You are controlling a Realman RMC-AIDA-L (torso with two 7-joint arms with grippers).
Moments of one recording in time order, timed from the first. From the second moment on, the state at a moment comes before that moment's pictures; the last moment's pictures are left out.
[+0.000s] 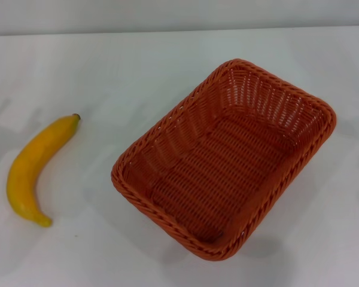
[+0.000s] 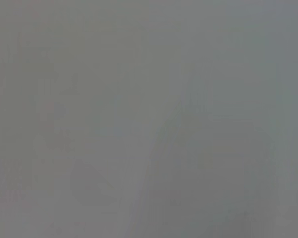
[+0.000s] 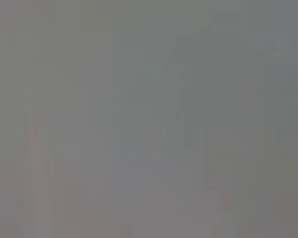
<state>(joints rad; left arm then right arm) -0.17 -2.02 -2.22 -0.53 0.83 -1.46 2.17 0.25 2.00 -0.36 -0.57 1.93 1.48 -2.06</state>
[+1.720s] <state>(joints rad) -0.14 -2.05 -2.30 -0.54 0.82 -1.44 2.13 0.30 2.00 -0.54 -1.11 1.63 1.40 -1.60</state>
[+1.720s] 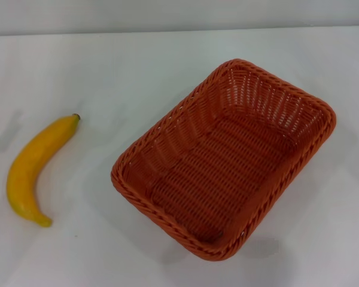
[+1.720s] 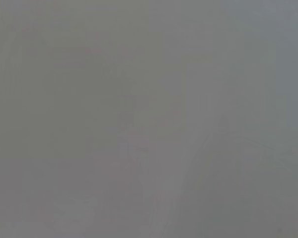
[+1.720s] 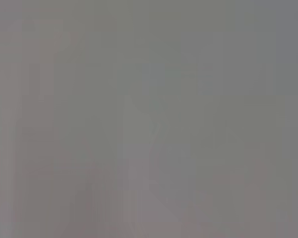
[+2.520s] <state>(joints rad) -0.10 -2.05 -2.30 -0.57 0.82 -1.44 2.12 0.80 1.93 -0.92 -1.50 0.65 1.69 -0.83</state>
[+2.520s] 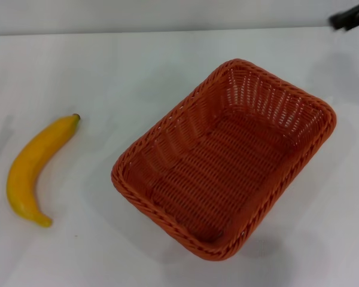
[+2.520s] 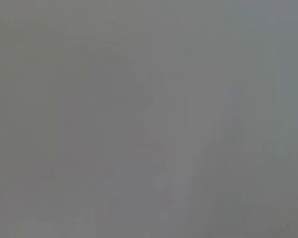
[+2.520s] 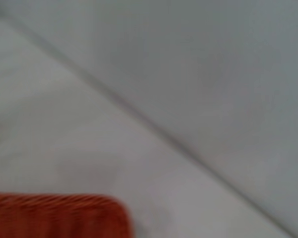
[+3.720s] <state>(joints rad) -0.09 -2.06 -2.29 -0.56 0.86 -1.44 2.15 1.18 2.02 -1.41 -0.78 0.36 1.43 -0.61</state>
